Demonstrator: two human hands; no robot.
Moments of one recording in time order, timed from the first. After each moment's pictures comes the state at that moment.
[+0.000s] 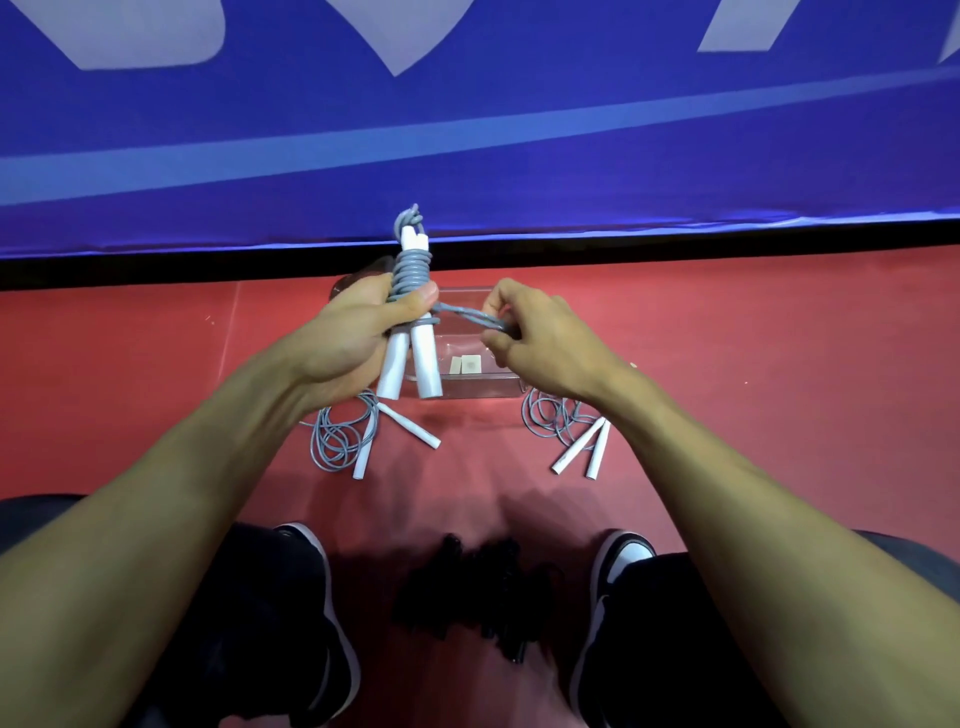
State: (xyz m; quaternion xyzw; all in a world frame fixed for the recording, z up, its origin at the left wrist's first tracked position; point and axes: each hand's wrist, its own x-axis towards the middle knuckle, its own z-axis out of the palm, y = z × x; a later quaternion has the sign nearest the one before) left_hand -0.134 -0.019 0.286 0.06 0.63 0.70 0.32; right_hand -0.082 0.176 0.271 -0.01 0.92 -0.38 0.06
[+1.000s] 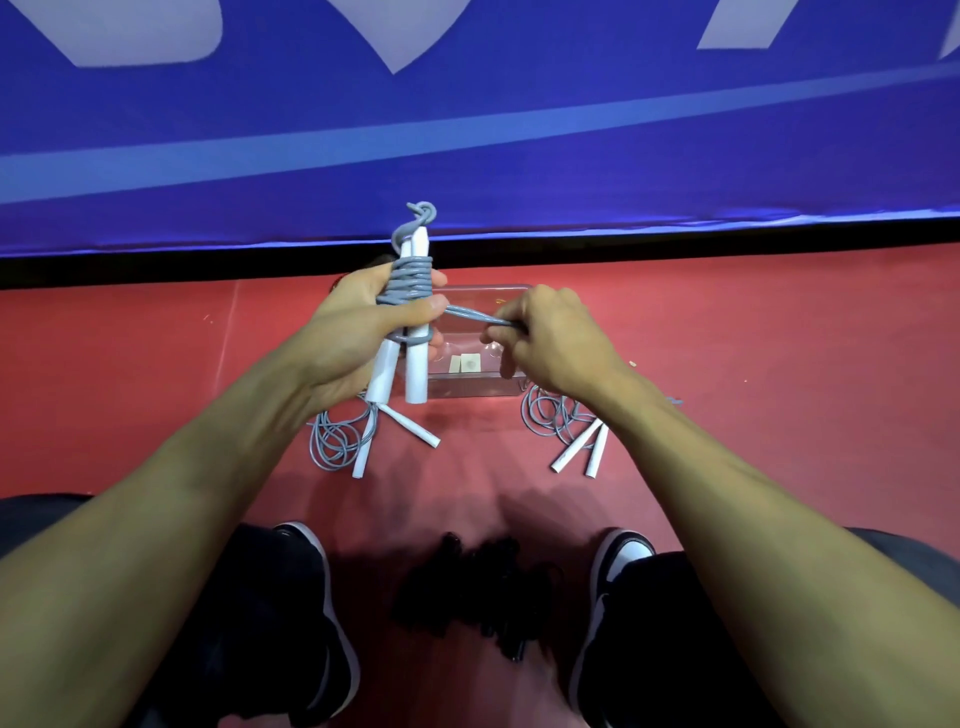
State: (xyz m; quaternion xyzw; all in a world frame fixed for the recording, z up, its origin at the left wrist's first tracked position) left_hand -0.131 -0.019 0.289 0.05 0.65 0.70 0.30; right_hand -0.088 0.180 0.257 0.03 0.95 -0.30 0.04
